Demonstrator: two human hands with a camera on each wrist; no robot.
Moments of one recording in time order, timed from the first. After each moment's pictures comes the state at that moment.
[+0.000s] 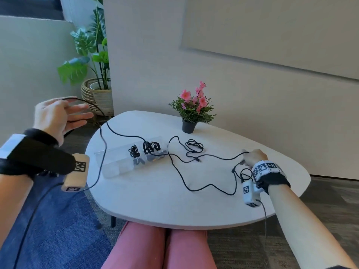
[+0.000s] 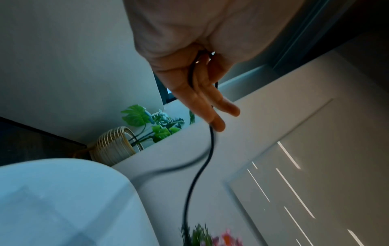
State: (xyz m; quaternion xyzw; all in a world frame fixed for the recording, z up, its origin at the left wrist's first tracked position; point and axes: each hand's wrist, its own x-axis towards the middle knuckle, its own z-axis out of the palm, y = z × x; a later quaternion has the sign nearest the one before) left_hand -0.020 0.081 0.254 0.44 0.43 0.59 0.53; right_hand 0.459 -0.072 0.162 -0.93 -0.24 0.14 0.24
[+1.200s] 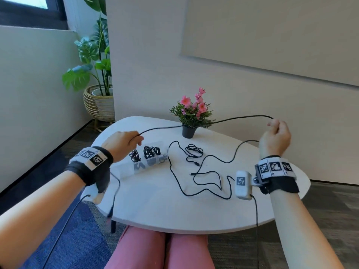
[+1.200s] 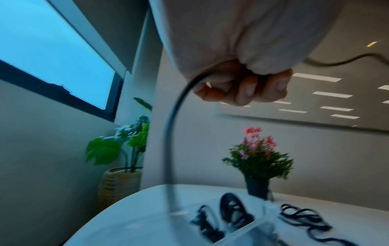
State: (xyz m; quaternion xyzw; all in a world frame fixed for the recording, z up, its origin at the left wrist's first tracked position) left_hand 0.059 0.084 0.190 0.87 0.41 0.24 0.17; right_hand 0.417 -0.088 0.243 -0.71 -0.25 -0.17 0.63
